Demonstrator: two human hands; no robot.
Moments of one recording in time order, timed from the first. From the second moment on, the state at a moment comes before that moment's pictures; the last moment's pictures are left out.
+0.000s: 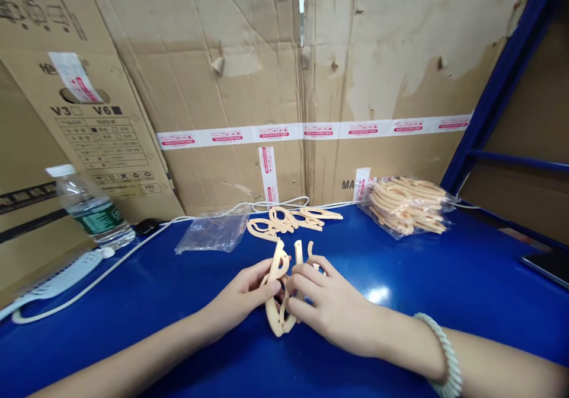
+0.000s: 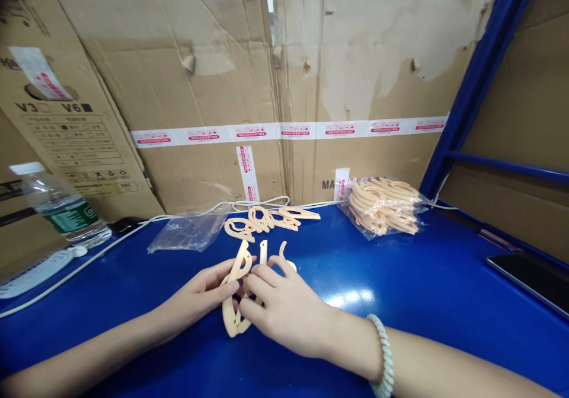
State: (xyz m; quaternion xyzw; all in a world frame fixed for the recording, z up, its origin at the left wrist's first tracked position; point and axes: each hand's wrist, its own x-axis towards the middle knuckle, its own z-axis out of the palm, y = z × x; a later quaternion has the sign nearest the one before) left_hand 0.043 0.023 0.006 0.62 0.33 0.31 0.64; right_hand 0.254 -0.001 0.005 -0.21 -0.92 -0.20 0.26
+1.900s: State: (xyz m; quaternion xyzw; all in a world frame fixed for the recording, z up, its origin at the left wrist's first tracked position) left_hand 0.050 0.020 0.009 0.44 0.38 0.49 0.64; right_hand 0.278 0.023 0.020 -0.34 -0.86 -0.13 0.36
